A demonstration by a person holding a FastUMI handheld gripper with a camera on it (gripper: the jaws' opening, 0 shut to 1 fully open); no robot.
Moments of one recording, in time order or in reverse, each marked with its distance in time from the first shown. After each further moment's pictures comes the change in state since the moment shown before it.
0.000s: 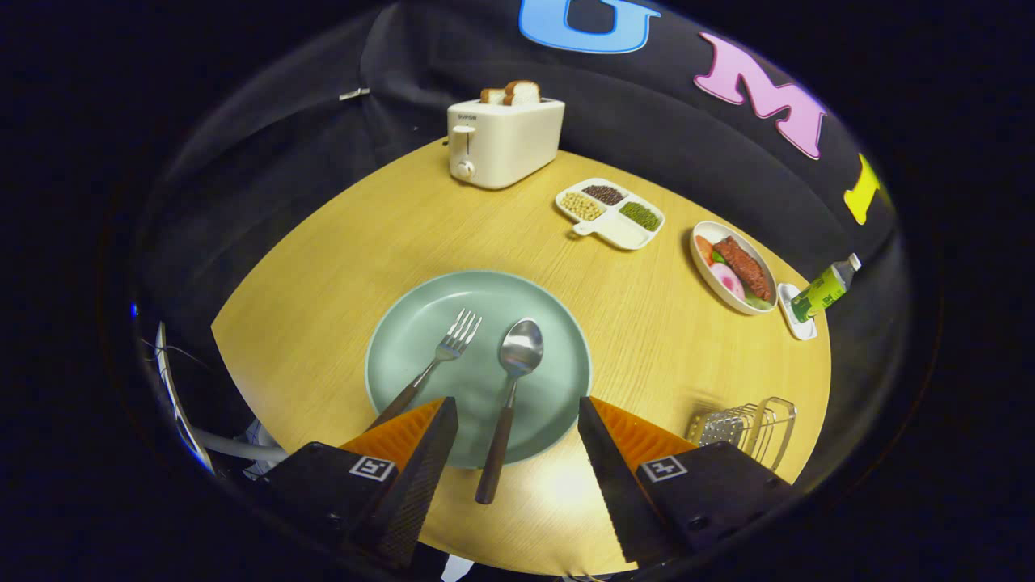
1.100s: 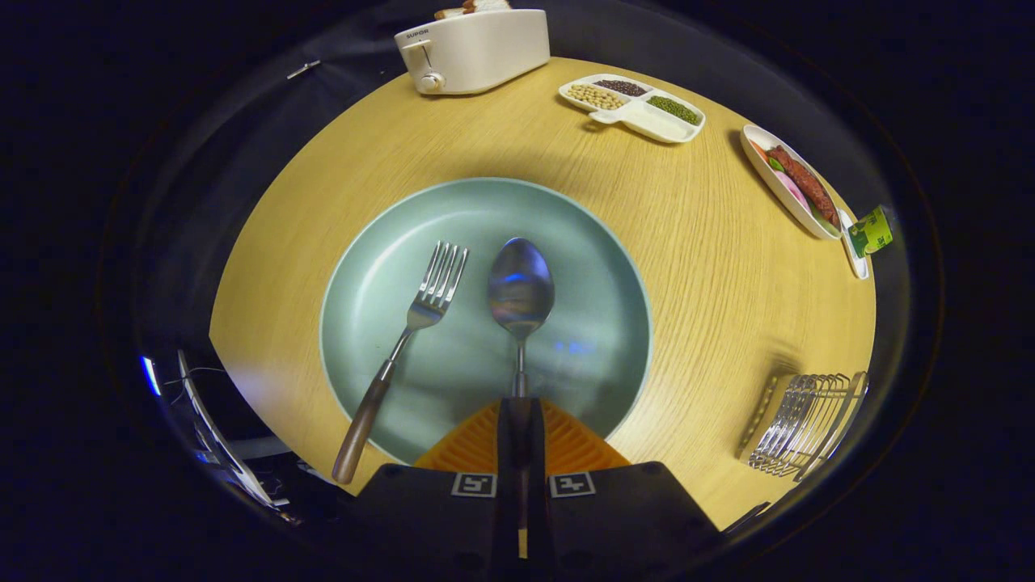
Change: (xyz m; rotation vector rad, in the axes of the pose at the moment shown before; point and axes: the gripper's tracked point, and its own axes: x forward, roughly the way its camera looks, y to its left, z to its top) arm 0.048 0.005 -0.033 0.165 0.296 0.095
